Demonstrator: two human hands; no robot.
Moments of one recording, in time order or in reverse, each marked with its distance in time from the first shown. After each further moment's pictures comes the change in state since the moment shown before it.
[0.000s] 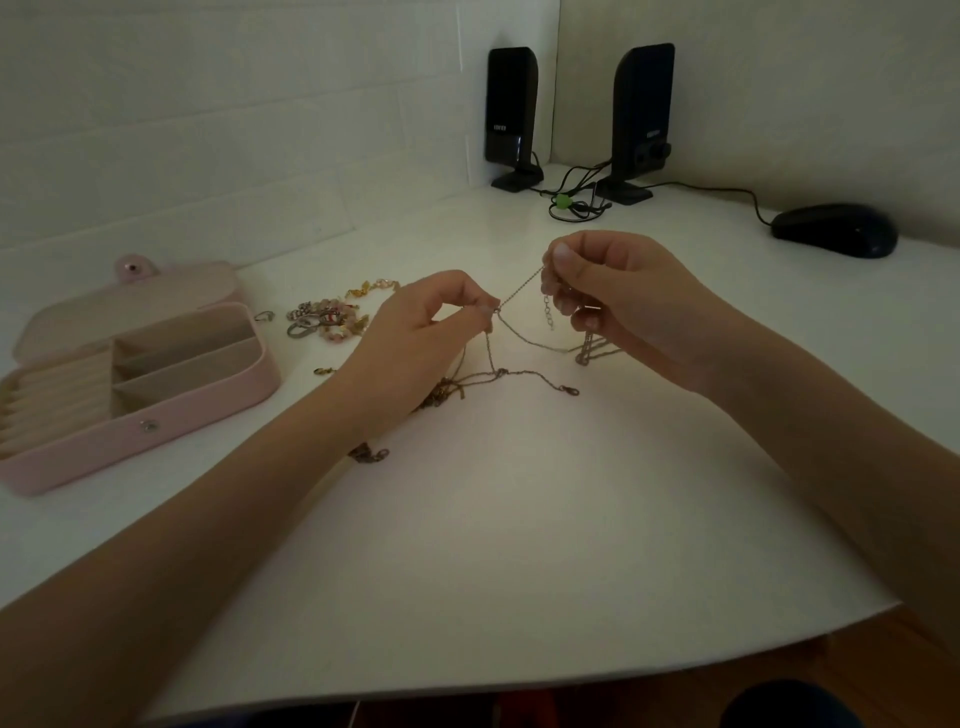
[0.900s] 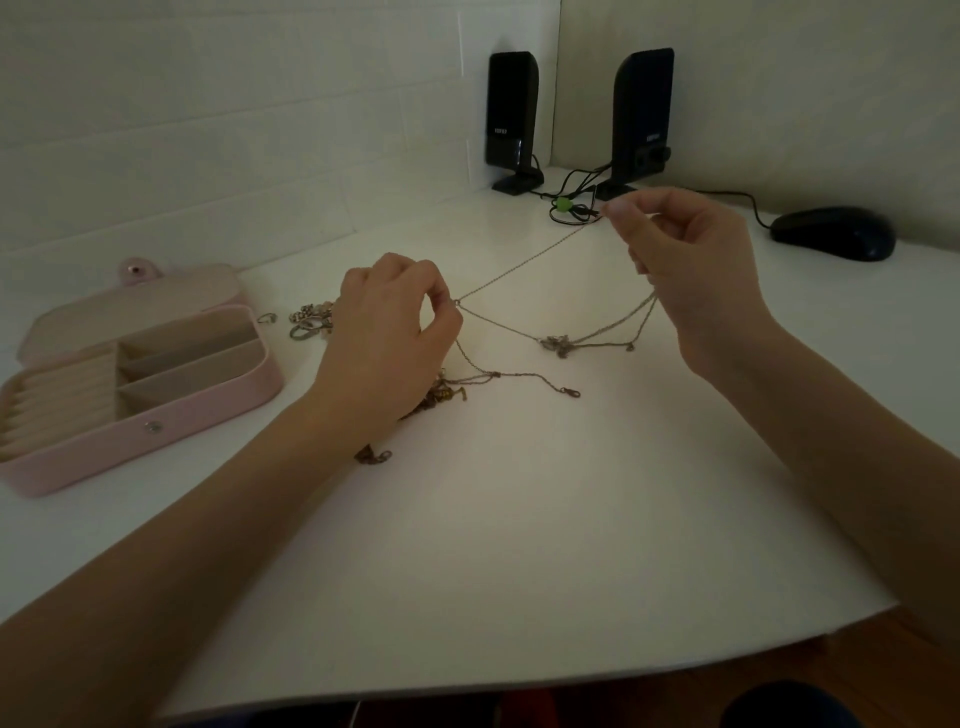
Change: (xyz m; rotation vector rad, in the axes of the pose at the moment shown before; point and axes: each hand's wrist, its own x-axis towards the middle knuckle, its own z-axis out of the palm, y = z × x) left_hand 0.001 -0.016 -0.008 0.521 0.201 0.136; right_hand 0.005 -0.001 -0.015 -0.104 0.529 -0.191
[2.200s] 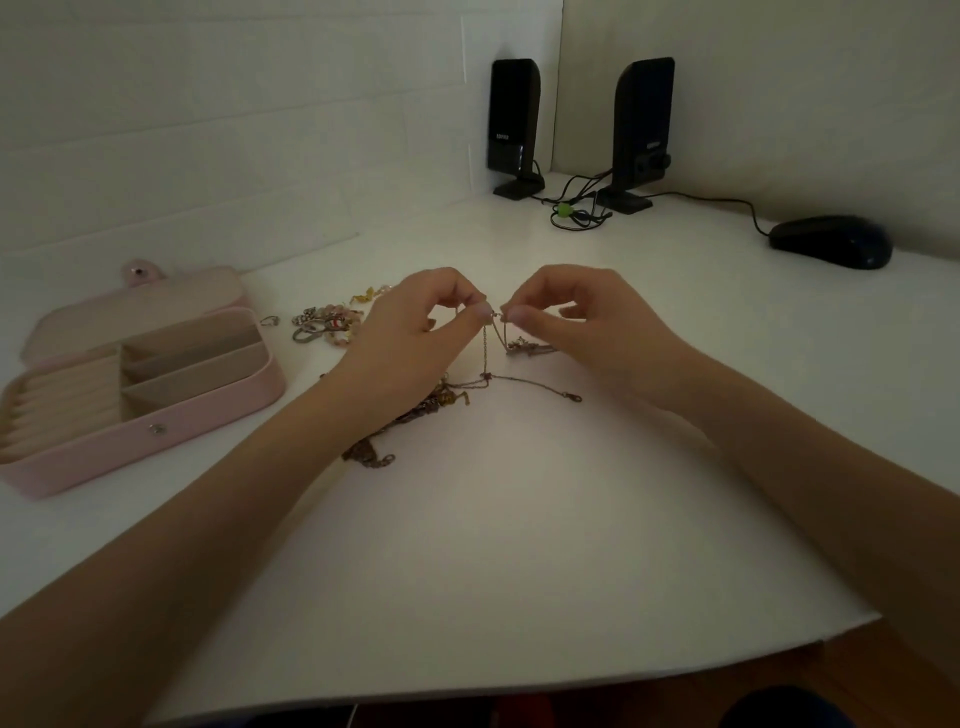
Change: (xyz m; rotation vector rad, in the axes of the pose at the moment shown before) left_hand 0.004 0.011 -0.006 -0.388 -0.177 -0.063; right_hand -0.018 0.014 0.028 -0.296 -0.536 -0.116
